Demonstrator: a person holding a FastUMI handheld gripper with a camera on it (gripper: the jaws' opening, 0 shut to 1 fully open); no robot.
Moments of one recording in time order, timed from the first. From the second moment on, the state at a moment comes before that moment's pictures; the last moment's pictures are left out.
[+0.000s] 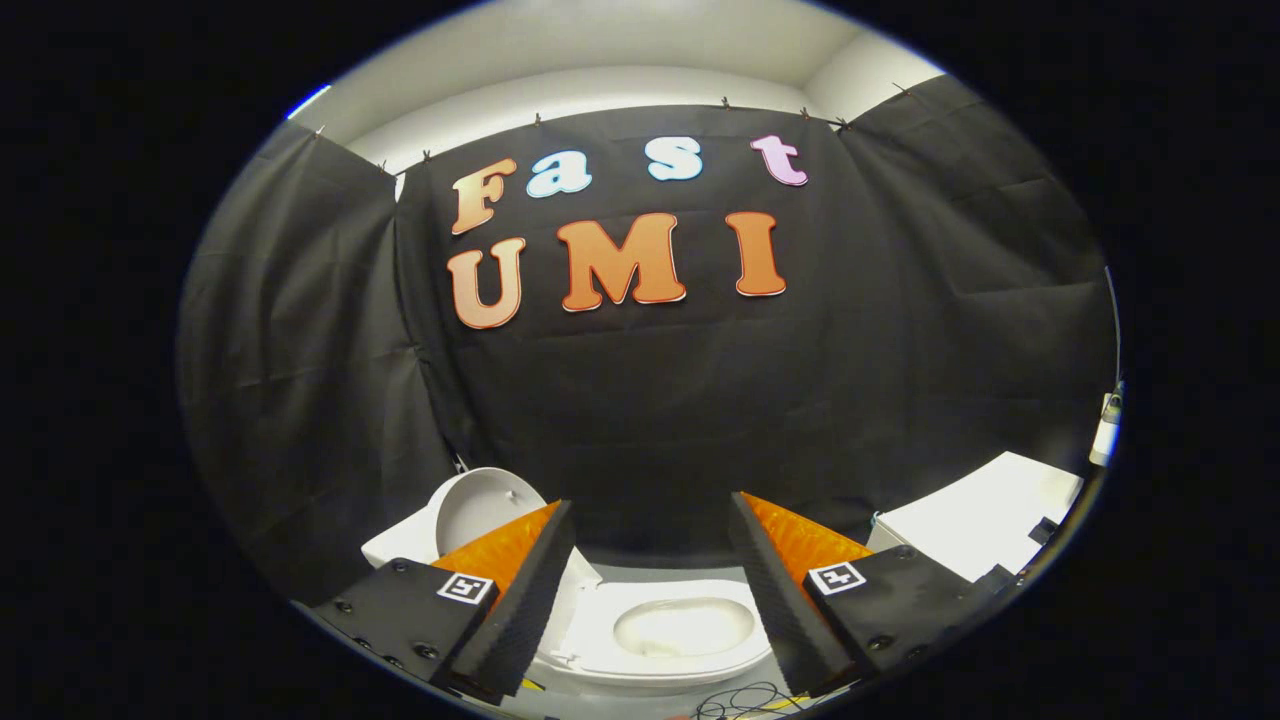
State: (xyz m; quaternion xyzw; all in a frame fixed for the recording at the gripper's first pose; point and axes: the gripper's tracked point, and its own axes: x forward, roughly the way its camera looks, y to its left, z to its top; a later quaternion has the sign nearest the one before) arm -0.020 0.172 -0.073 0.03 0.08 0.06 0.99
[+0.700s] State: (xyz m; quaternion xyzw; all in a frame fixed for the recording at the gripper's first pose) arm -0.023 0.161 -0.068 0.03 0.07 0.06 1.00
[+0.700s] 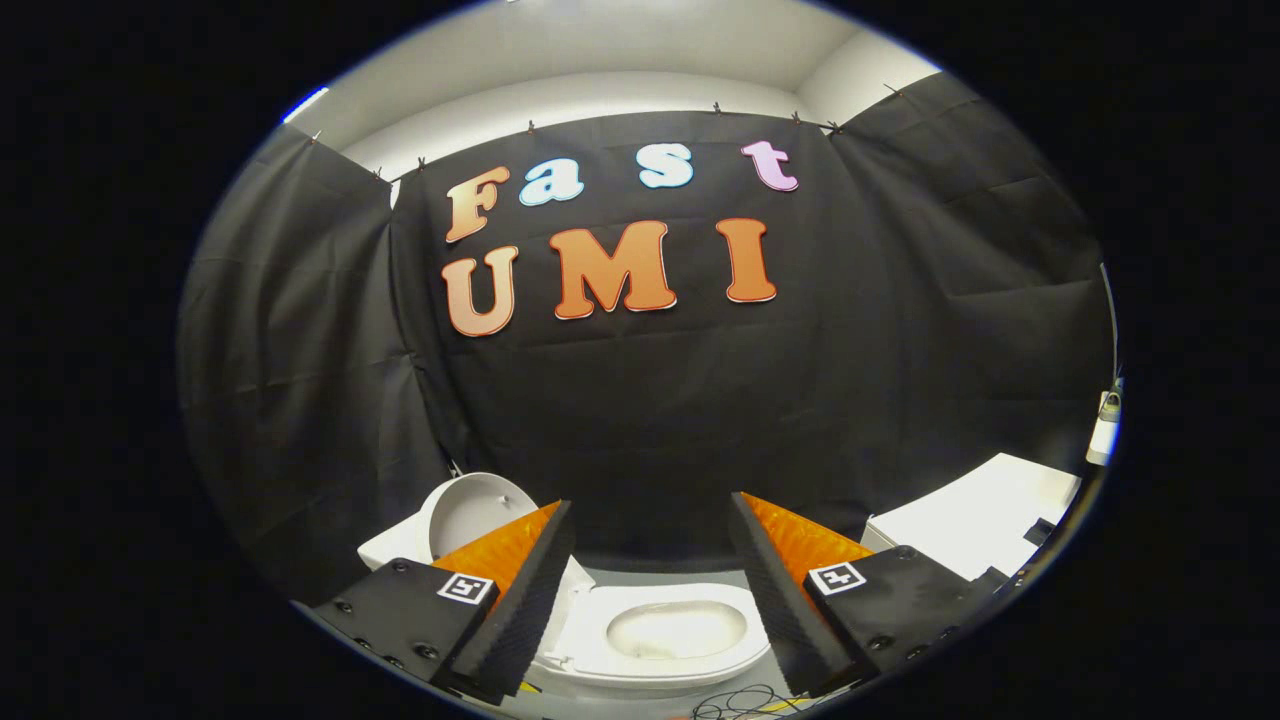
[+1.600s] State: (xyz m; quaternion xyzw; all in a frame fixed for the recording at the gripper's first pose) arm -0.010 0.157 -0.075 0.02 0.07 0.05 1.00
